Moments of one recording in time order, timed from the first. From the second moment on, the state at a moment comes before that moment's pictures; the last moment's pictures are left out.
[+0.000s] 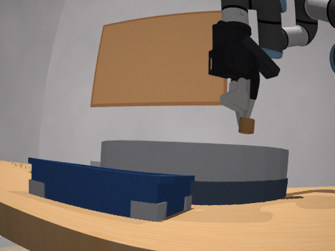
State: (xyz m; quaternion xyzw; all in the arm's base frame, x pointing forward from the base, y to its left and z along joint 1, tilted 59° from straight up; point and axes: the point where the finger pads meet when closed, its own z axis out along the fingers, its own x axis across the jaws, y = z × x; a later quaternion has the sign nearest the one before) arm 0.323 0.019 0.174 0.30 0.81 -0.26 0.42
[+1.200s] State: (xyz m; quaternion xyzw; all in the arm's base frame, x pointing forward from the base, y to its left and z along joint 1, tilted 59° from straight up) arm 0.367 0.100 0.112 0.30 0.82 -0.26 0.42
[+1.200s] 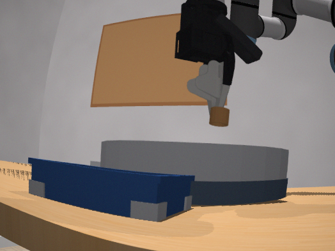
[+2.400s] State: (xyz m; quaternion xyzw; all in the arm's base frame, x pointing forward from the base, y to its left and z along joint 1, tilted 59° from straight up) arm 0.406 0.171 0.058 0.30 0.81 -0.26 0.42
